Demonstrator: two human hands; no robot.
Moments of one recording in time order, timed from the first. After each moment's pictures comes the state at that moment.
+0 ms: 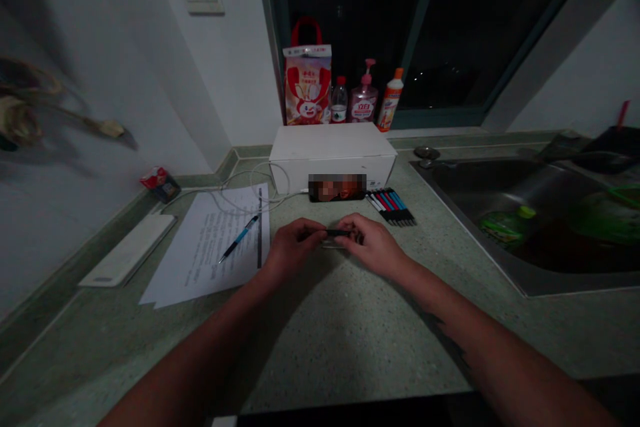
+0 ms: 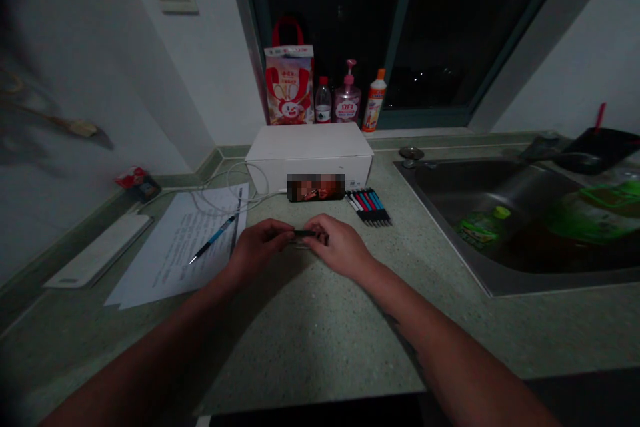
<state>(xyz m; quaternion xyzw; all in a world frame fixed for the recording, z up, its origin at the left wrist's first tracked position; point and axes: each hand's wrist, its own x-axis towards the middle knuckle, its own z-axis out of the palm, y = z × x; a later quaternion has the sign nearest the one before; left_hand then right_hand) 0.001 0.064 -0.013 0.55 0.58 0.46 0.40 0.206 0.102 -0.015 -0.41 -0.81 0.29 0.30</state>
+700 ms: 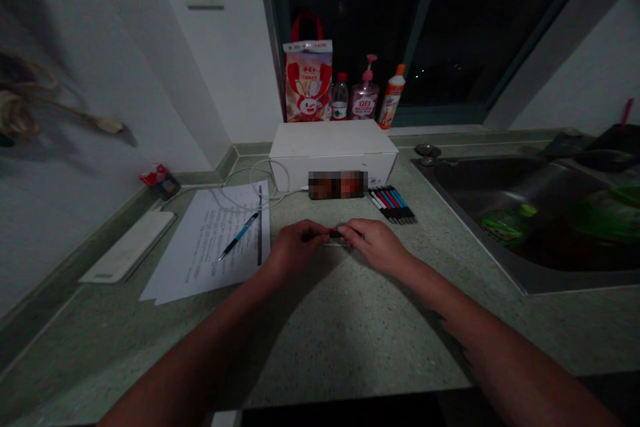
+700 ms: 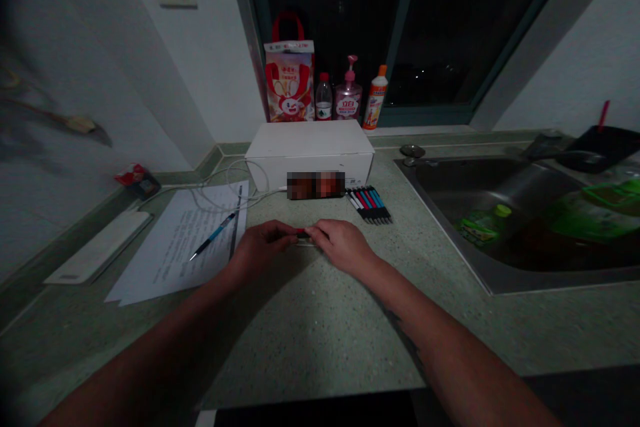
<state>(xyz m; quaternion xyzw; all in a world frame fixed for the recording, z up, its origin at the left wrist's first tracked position) 0.002 0.063 -0.018 0.58 0.59 0.41 0.40 0.208 0.106 -0.013 -0.42 -0.85 0.24 0.21</state>
